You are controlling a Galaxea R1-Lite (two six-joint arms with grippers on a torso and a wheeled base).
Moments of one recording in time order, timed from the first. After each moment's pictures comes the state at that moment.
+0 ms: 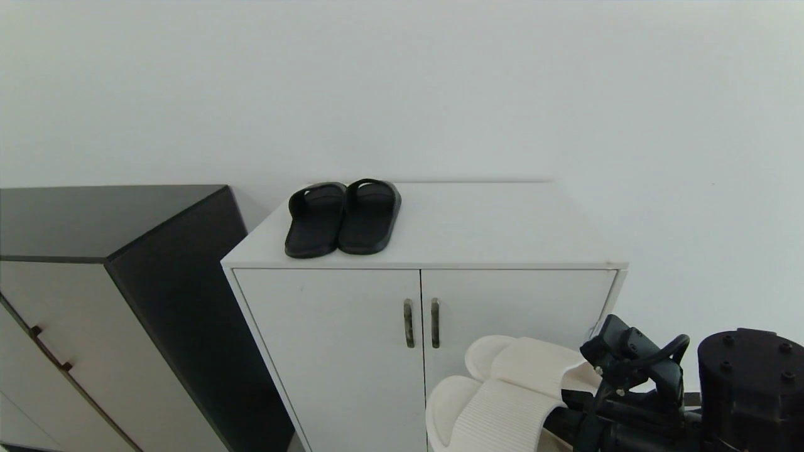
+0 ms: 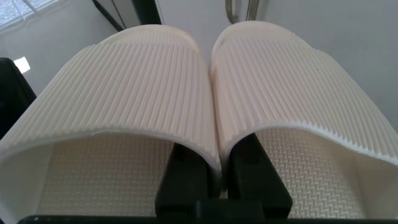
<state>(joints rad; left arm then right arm) 0.00 0.00 0.00 0.00 0.00 0.01 0.85 1.53 -0.35 -0.84 0.04 0.06</state>
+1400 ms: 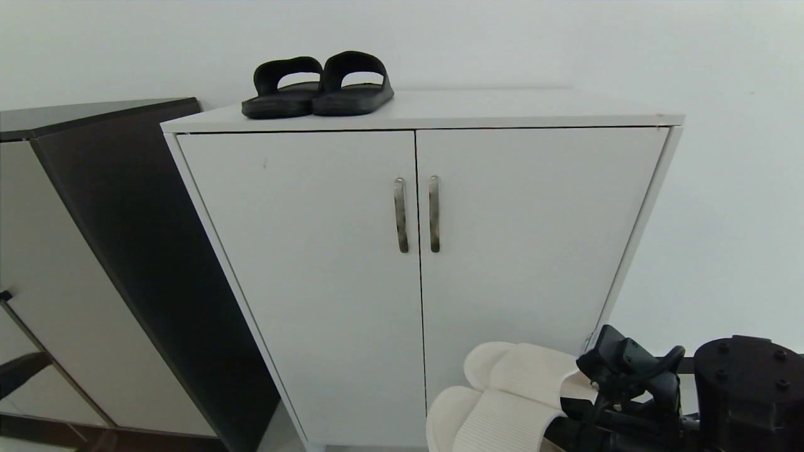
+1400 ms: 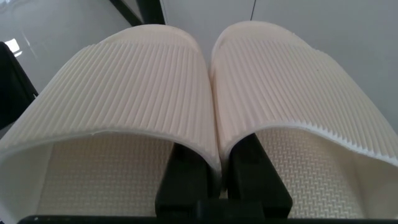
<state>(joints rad) -0.03 0.59 -0.32 -0.23 -0.45 0.04 0.85 1.54 -0.33 -0.84 0.04 0.02</state>
